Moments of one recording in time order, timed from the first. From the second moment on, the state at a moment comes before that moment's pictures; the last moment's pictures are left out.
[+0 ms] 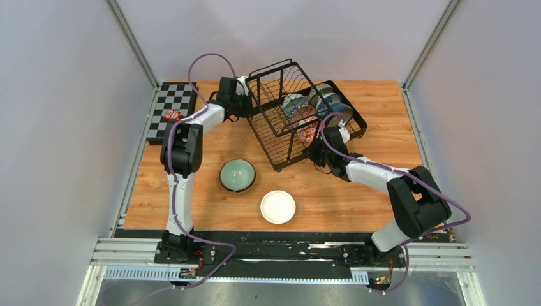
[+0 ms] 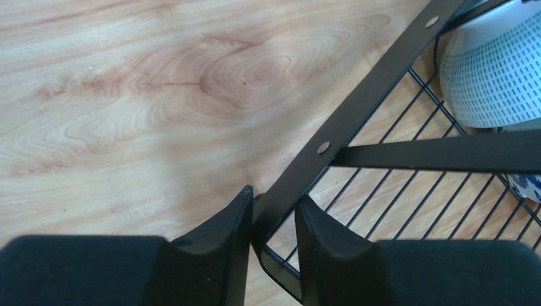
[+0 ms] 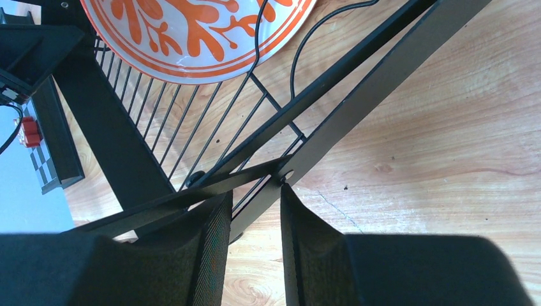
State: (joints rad) left arm -0.24 2.24 1.69 -0.13 0.30 -0.11; right arm 0.49 1.52 0.75 0.11 0.11 1.03
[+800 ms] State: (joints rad) left arm -0.28 2.03 1.37 0.00 0.19 -0.19; right arm 0.42 1.45 0.74 0.03 0.05 0.89
